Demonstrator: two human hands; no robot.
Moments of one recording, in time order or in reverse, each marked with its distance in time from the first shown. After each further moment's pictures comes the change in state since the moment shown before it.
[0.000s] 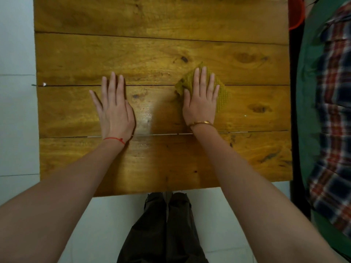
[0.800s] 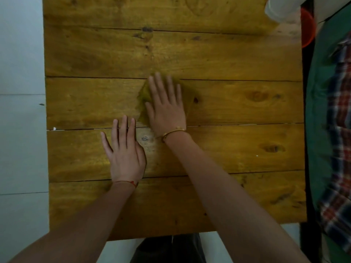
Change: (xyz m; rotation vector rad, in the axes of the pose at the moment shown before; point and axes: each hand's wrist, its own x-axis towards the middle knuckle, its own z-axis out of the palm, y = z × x) left_hand 0.009 0.005 -0.007 0.051 -0.116 -0.034; right_hand 0.079 -0.111 0.002 -0.002 -0.074 -0.343
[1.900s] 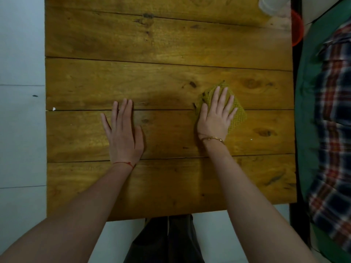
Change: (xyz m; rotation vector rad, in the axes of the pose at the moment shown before) left_hand -0.005 -0.006 0.001 -0.306 0.115 0.054; right_hand -0.088 0.086 -0.007 0.028 0.044 0.526
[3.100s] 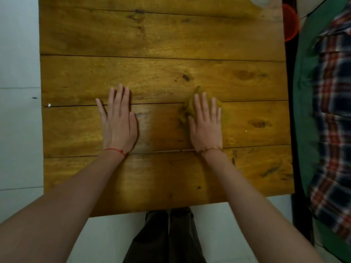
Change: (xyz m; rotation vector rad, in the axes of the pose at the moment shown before) left_hand 0.018 -0.003 -0.003 0.175 -0.075 0.096; right_hand -0.039 0.024 0.004 -0.069 -0.064 -0.288
